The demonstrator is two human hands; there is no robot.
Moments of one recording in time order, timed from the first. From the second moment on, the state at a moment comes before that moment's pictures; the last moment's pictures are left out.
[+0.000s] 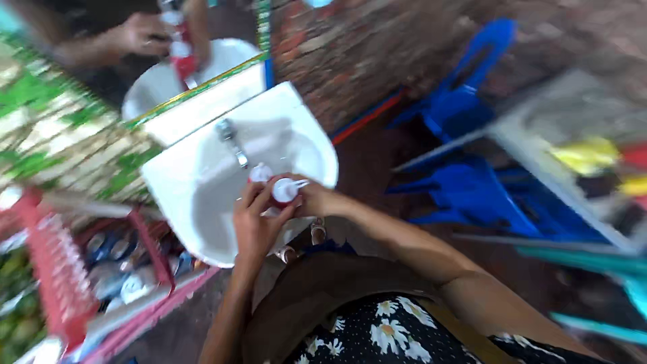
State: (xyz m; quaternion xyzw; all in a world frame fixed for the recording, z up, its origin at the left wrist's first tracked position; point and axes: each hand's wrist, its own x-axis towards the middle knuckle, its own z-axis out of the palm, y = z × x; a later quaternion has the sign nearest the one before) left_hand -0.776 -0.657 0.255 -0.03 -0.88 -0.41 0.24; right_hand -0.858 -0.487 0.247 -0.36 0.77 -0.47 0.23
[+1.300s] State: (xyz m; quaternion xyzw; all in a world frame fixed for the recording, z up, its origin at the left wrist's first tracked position) left_hand -0.679 -0.170 0.289 -0.25 -0.68 -0.65 -0.23; right_hand -0.492 0.047 0.256 0.26 0.72 -0.63 -0.13
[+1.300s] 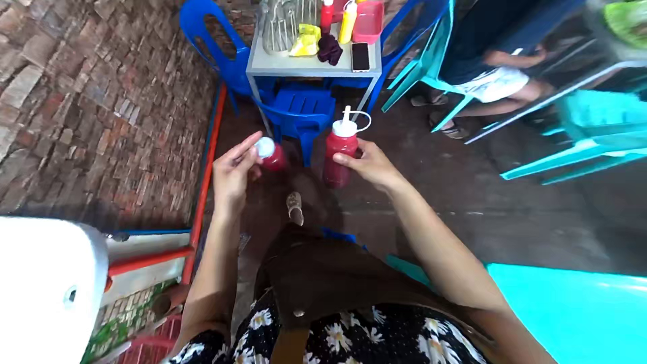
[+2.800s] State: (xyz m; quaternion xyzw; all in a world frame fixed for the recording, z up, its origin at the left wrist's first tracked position) left_hand -0.808 0.324 0.179 -0.28 -0.74 -0.60 0.04; right_hand -0.819 0.605 0.185 0.11 0.83 -0.52 0.17
